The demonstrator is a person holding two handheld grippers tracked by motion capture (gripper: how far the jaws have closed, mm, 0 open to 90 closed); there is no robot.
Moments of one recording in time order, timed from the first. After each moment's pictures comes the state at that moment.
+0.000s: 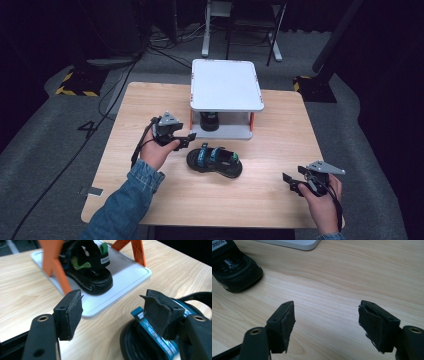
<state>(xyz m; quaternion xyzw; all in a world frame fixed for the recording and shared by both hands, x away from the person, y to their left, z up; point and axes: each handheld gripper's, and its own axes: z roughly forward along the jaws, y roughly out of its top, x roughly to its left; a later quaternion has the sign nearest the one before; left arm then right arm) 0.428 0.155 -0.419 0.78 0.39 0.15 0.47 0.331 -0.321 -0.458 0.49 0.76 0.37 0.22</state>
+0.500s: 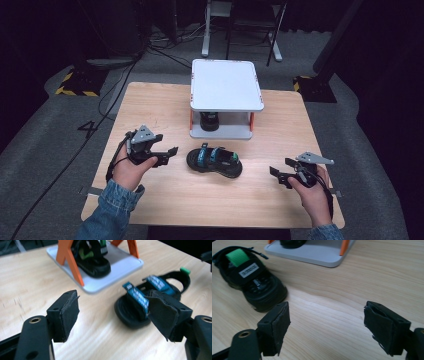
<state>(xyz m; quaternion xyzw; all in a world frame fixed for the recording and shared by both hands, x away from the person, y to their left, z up) 0.368 0.201 -0.410 0.78 0.39 0.14 0.46 0.354 -0.293 -0.454 0.45 0.77 0.42 0.17</state>
